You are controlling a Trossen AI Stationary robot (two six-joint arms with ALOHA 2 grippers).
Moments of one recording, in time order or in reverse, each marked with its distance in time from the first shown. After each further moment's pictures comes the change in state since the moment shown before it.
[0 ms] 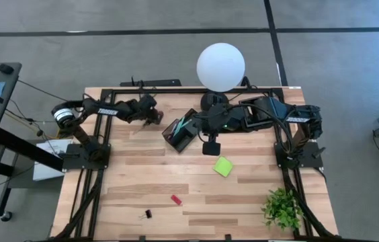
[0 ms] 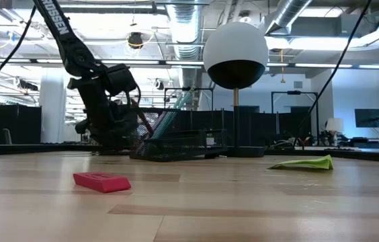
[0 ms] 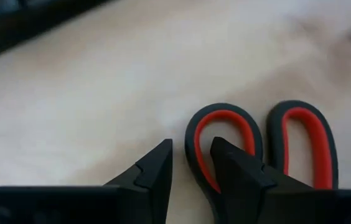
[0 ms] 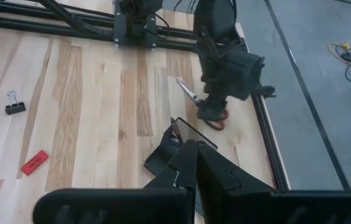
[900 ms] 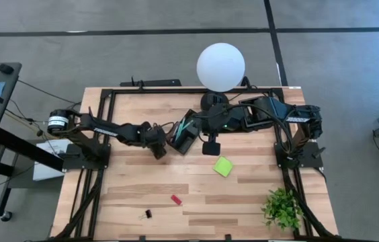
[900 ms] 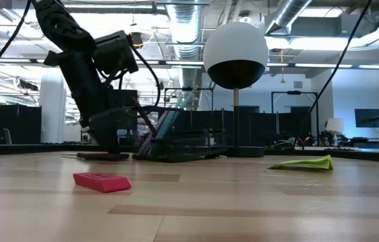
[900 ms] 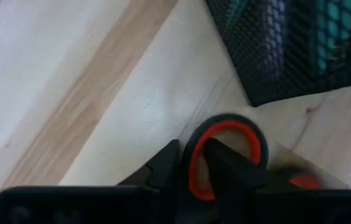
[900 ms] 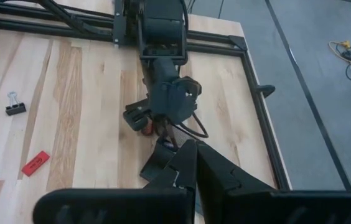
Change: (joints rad) left arm -0.533 -0.078 -0.005 -0.158 -0.011 -0.015; right arm 0.000 0.000 0.000 -0.001 -0.001 0.008
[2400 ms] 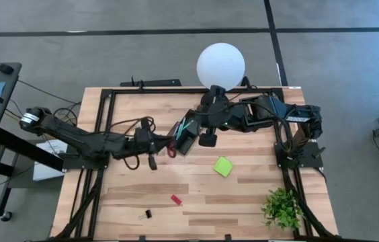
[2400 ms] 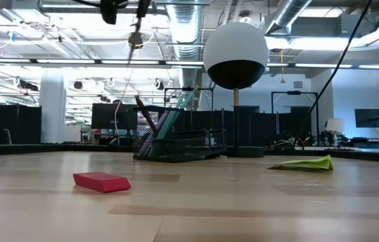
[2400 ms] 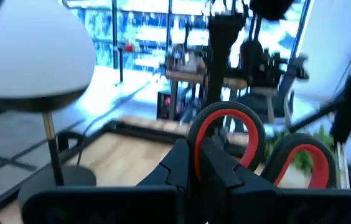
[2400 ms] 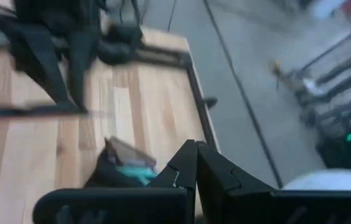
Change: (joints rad) left arm -0.394 -0.467 -0.002 0.772 -0.289 0.319; right arm -0.004 -0.002 0.000 0.049 0.208 -0.093
